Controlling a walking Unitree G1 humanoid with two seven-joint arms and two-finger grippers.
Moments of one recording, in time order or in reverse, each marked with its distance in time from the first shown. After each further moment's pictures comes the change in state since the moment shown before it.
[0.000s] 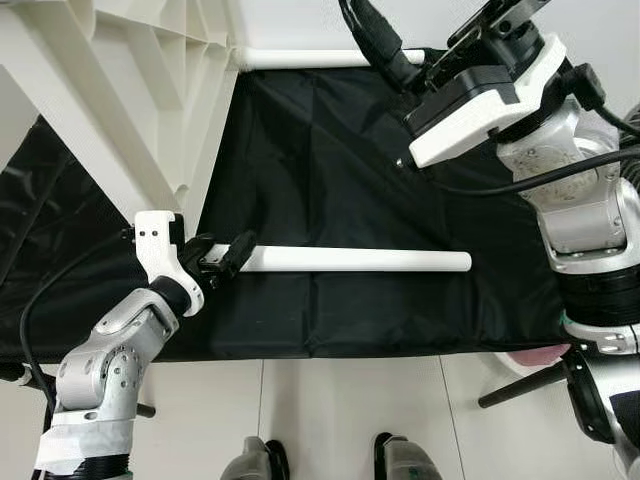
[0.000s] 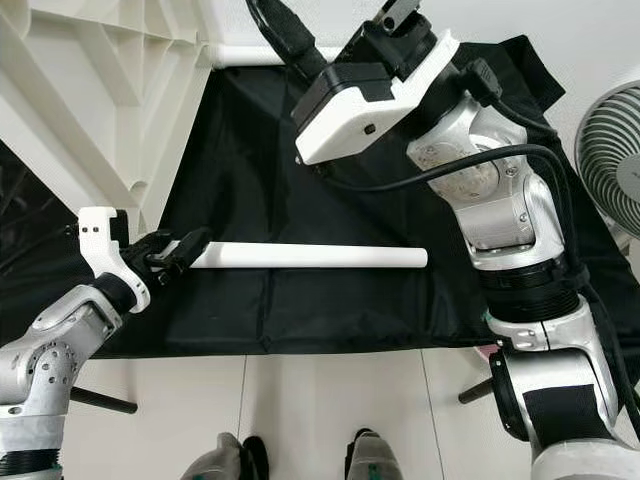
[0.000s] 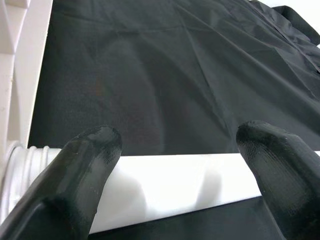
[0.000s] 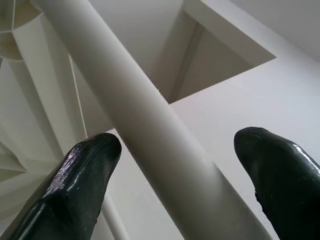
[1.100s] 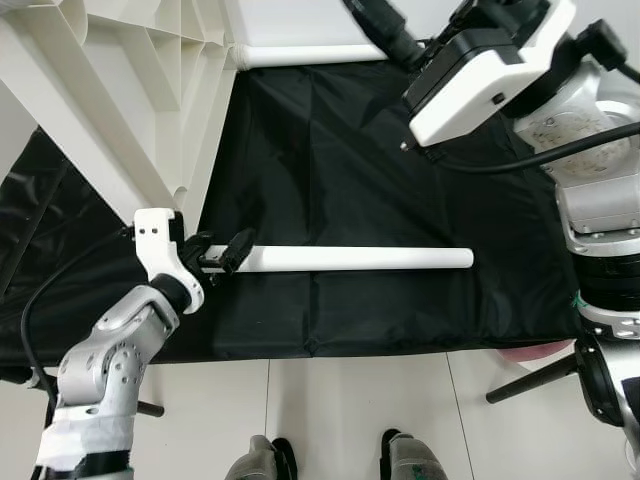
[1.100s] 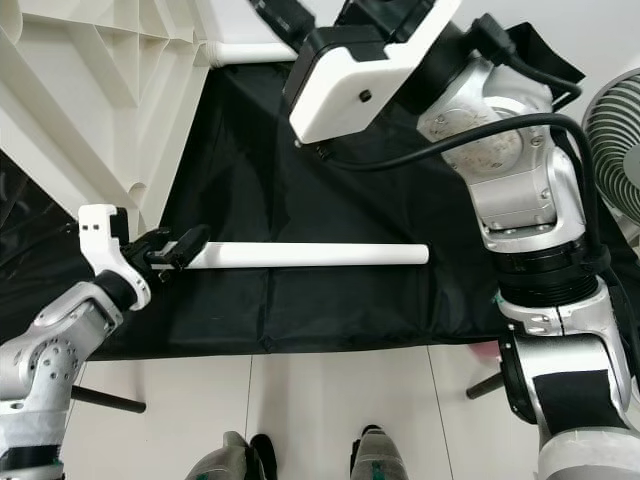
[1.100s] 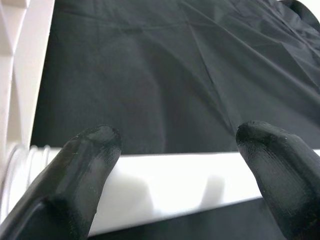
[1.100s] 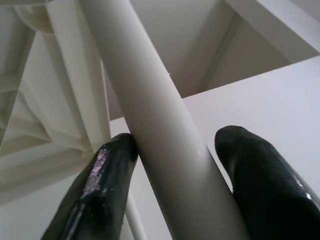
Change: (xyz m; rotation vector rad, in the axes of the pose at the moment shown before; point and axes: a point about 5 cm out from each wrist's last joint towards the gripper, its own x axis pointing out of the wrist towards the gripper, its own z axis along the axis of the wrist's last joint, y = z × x) left arm -0.008 0.000 -0.004 -0.011 0.013 0.024; right arm 0.012 -0.013 -0.011 -0.023 0.052 0.197
